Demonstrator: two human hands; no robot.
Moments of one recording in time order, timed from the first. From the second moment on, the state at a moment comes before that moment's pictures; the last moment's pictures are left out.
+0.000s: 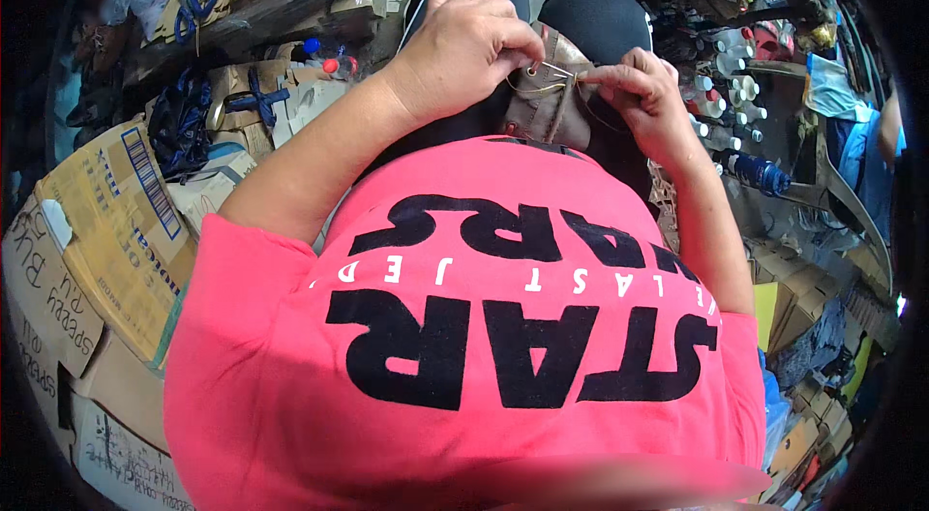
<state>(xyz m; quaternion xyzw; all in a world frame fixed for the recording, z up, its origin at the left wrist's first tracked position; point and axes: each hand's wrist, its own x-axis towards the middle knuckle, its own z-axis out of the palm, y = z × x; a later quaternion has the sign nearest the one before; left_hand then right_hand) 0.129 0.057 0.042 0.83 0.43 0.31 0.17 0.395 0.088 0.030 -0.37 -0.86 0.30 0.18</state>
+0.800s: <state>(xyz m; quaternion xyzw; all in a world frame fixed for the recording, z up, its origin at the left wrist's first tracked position) 0.128 0.053 0.040 0.84 0.43 0.26 0.18 0.400 0.096 0.020 -0.37 -0.82 0.38 0.20</state>
